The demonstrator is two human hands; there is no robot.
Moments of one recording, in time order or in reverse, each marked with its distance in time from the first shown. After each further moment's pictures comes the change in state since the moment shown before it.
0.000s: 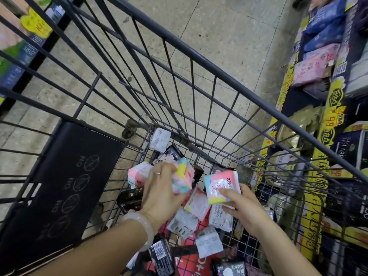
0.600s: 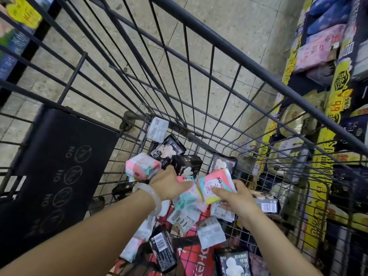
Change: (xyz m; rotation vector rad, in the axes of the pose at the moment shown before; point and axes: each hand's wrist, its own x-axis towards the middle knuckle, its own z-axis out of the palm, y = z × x) left_hand 0.031 -0.006 0.017 0.143 -0.533 -0.281; right_hand 0.014 0.026 0.010 -0.121 0.077 0.021
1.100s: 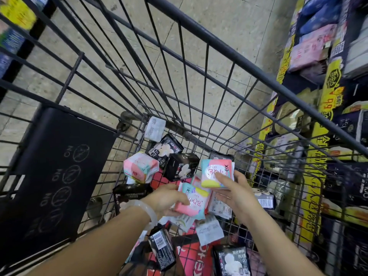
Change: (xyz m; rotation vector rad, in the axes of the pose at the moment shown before) left_hand -0.027 -0.005 0.021 -0.936 -0.328 -0.213; right_hand -0.007 -0.008 0.002 0.331 -0.024 -0.044
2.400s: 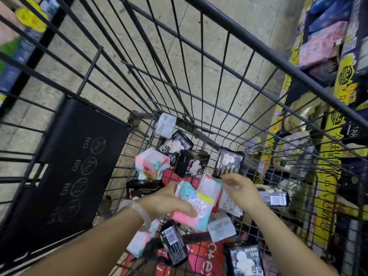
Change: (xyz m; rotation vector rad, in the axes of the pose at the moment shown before) left_hand -0.014 -0.017 -0.032 0.300 -0.155 0.102; right_hand 0.012 0.017 -0.001 -0.826 0.031 -0.252
